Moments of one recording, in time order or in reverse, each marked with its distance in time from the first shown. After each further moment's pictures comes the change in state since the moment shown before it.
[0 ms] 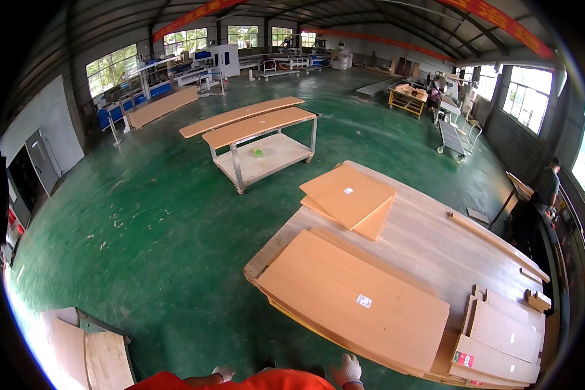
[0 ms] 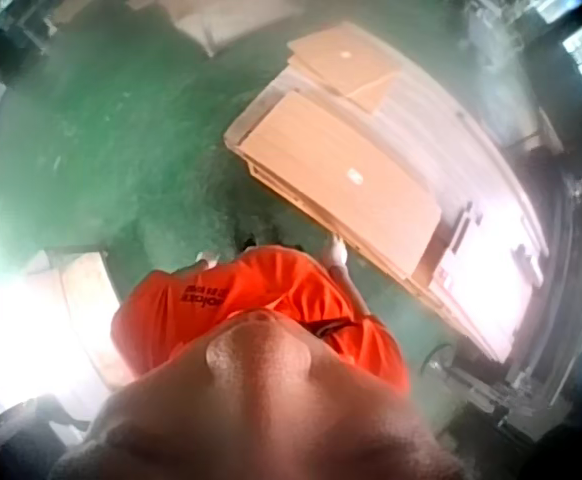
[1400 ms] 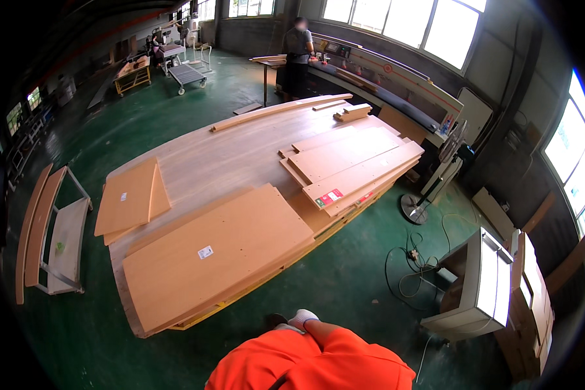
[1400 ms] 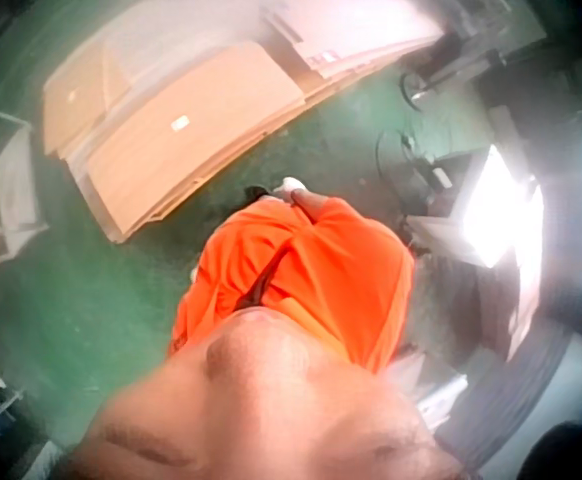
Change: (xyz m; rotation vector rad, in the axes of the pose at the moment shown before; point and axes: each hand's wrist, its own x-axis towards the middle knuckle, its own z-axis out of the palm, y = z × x) left_hand 0.110 0.011 -0.081 -0.141 0.076 0.007; right_hand -0.139 -0.026 0.021 0.514 -0.257 1.049
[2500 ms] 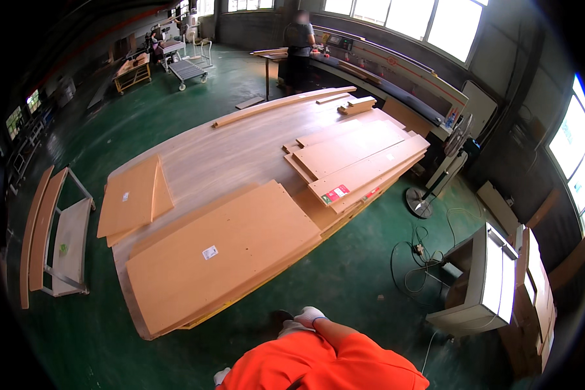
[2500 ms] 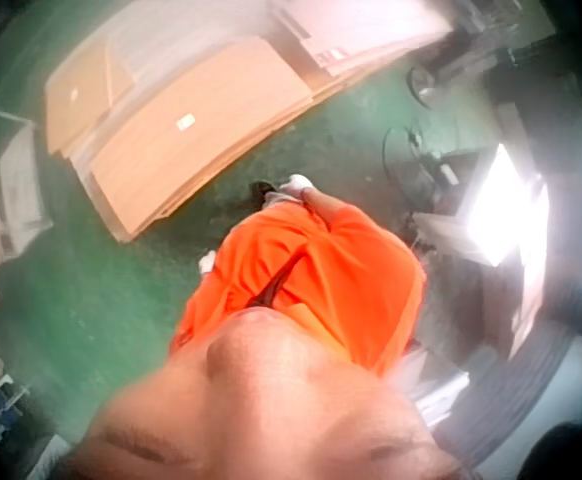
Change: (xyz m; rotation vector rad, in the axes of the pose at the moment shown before) left_hand -0.014 0.035 0.005 -0.680 -0.194 -0.229; right_hand -0.010 -0.008 -0.016 0.112 0.039 -0.049
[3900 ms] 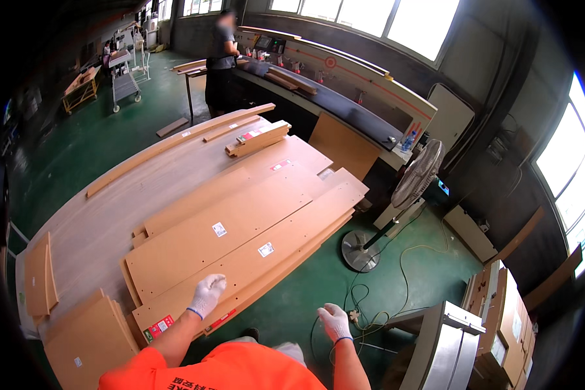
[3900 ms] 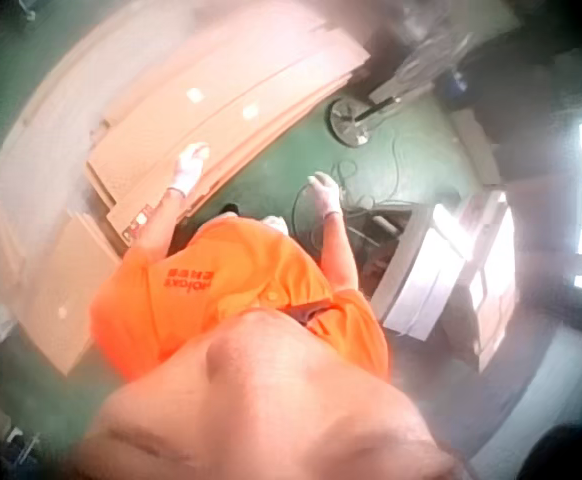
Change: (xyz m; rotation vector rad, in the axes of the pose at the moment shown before) left_hand -0.385 0.559 0.963 0.278 -0.696 1.051; right_hand 0.180 0.410 -0.733 0.897 0.693 -0.082
